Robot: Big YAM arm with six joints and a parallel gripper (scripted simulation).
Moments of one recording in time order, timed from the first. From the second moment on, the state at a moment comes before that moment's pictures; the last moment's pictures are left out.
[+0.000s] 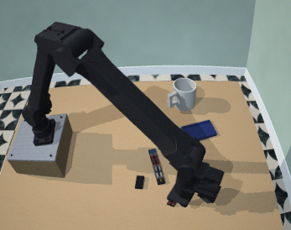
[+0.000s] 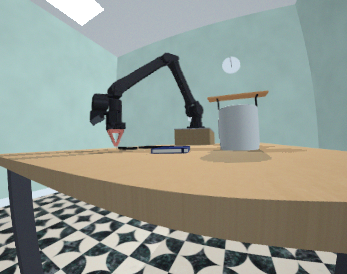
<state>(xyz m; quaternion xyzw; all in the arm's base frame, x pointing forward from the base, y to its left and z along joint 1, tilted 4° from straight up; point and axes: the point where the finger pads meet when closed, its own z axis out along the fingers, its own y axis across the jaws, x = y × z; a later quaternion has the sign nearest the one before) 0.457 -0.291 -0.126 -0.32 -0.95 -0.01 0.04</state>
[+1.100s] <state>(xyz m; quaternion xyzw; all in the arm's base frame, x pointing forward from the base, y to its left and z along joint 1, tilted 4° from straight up) 0.459 -0.289 -0.123 -0.31 -0.95 -0.01 0.04</state>
